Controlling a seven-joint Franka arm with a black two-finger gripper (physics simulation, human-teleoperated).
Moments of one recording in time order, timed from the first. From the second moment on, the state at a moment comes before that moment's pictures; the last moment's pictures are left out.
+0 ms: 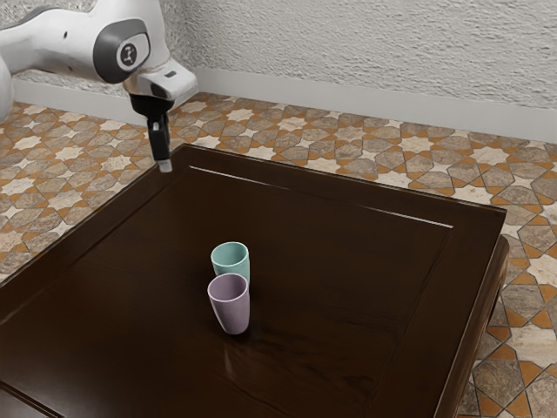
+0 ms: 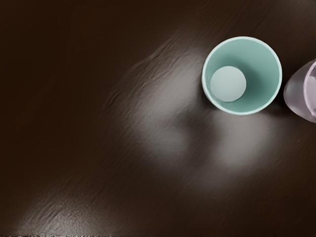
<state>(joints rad) -0.11 0.15 0.18 -1.58 0.06 1.77 0.94</state>
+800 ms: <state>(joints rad) -0.24 0.52 0.18 -1.49 0.05 1.90 1.00</state>
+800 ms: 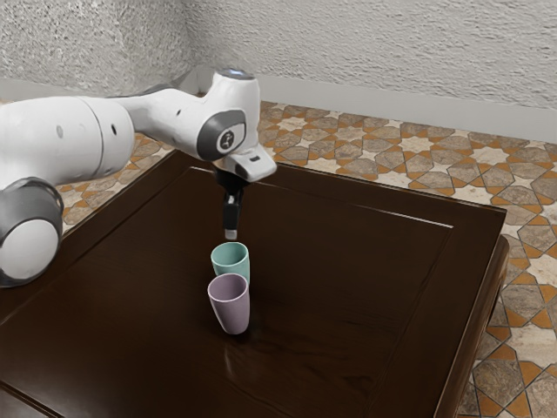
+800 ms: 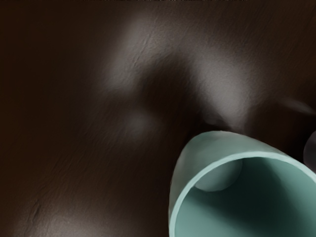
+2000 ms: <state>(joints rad) -0.22 0.52 0.16 -1.55 -0.02 2.05 1.03</state>
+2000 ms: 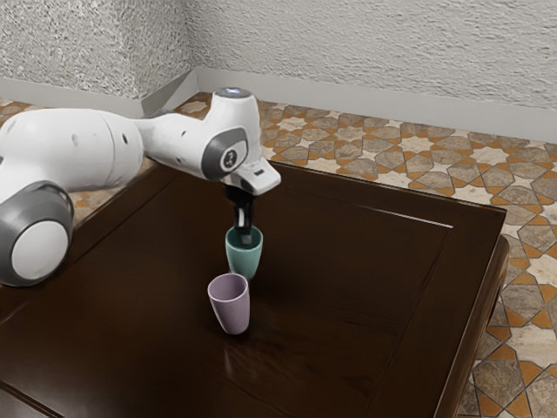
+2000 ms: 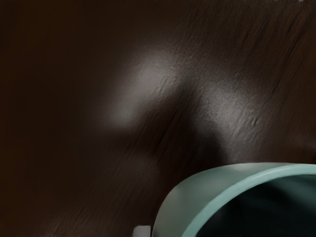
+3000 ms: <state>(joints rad) -0.31 0.15 0.16 -1.88 -0.07 1.97 0.89</state>
